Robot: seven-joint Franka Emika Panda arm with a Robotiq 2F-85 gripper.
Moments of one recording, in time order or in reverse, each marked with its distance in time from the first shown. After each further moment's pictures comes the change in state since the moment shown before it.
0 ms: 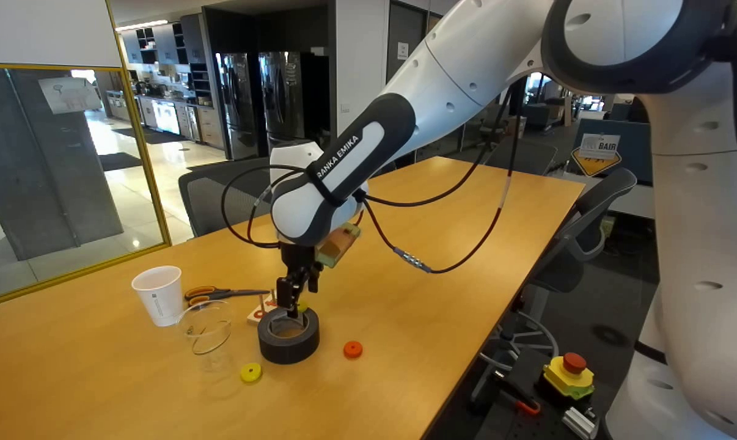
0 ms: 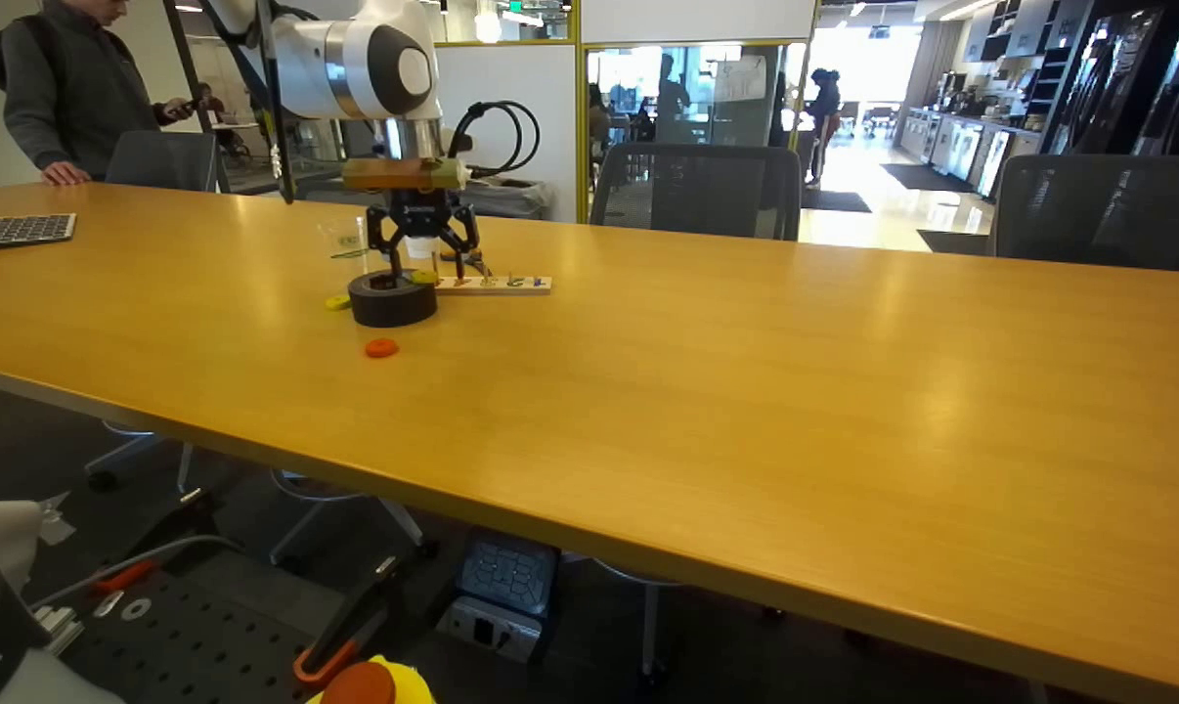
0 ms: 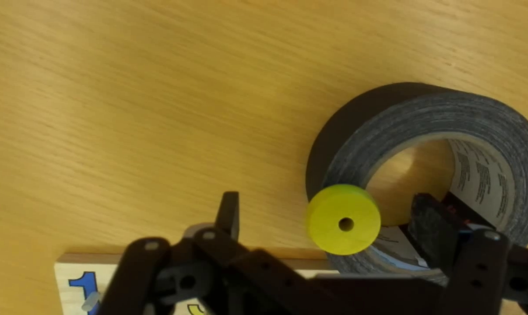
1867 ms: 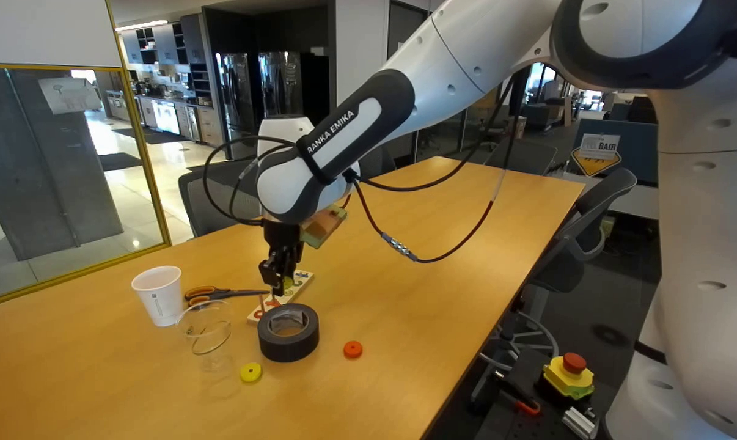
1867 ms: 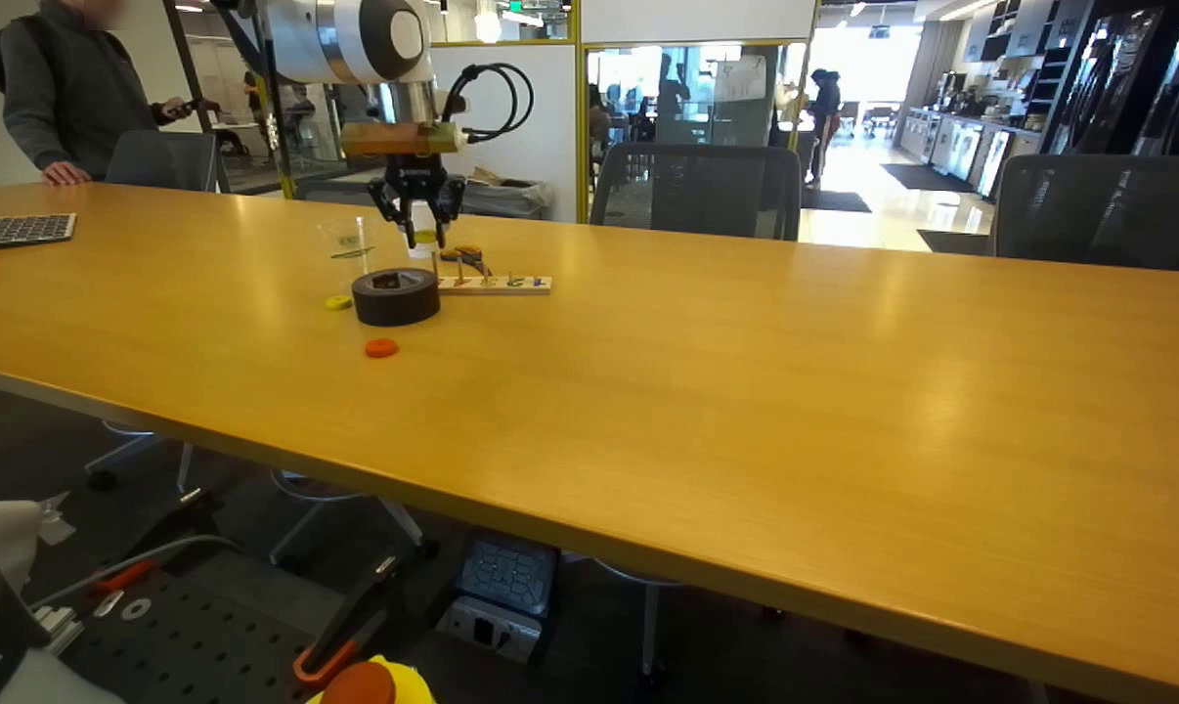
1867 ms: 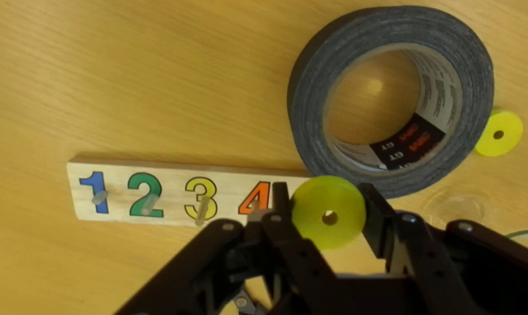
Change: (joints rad) arm 0.001 -0.027 0.025 0.070 0.019 0.000 -0.027
